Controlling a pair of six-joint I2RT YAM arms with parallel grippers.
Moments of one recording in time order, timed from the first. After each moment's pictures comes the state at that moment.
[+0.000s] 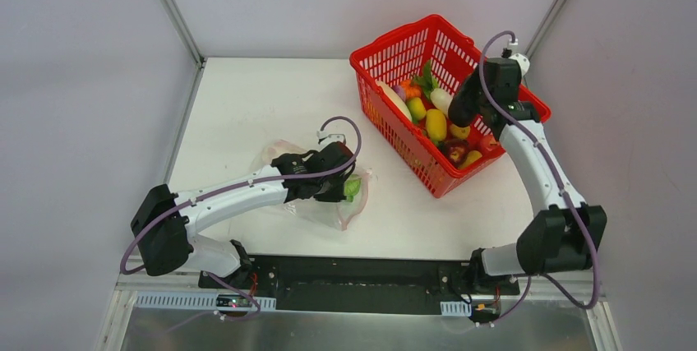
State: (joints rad) left arm -0.98 1.36 1.00 -0.66 -0.23 -0.83; right arm 0.13 1.44 1.28 -0.48 0.27 0.53
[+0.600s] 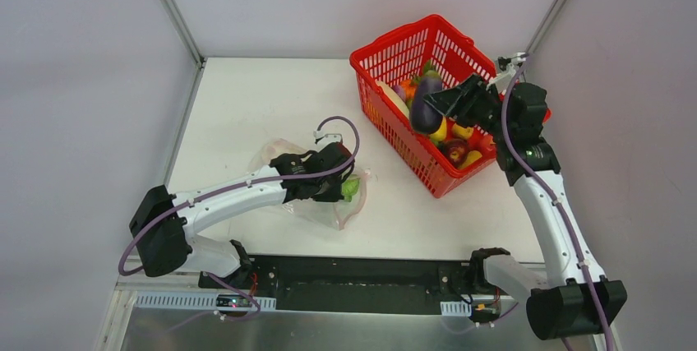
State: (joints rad) left arm -0.98 1.35 1.00 -0.69 -0.27 -0.85; right arm 0.13 1.05 1.05 -0.23 -0.44 0.72
